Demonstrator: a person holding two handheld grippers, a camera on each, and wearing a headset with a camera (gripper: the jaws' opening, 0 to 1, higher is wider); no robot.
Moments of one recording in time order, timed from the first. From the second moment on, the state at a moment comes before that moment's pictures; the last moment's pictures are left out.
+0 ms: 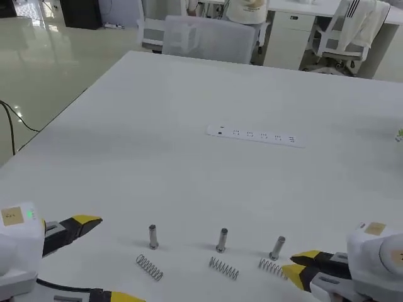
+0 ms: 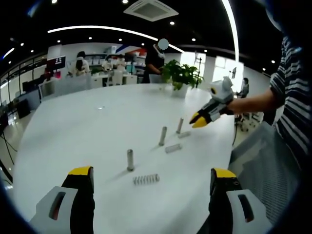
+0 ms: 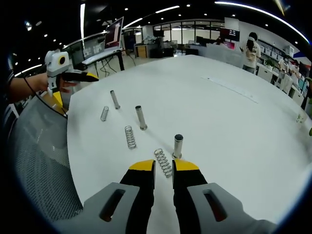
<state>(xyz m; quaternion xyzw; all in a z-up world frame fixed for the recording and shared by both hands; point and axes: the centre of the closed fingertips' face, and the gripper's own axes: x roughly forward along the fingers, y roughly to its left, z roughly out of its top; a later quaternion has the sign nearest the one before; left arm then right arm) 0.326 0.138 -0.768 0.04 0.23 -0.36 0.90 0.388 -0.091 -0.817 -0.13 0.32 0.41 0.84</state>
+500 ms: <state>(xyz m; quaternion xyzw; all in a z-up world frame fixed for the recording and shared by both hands) 0.321 0.141 -0.769 0.04 0.23 -0.36 0.90 0.387 -0.088 -0.834 -0.17 0.34 0.43 0.82</state>
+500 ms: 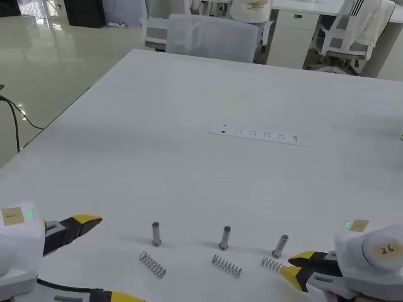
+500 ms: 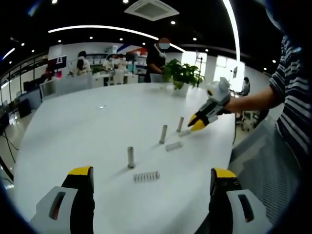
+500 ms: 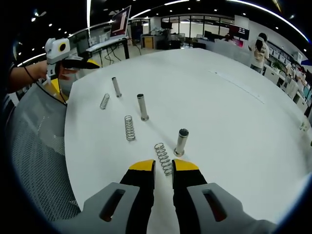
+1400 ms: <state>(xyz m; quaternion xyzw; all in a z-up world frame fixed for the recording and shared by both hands) 0.314 0.139 -0.766 0.04 0.23 -0.36 0.90 0.384 -0.091 -0.859 -0.23 0.36 0.45 0.78</state>
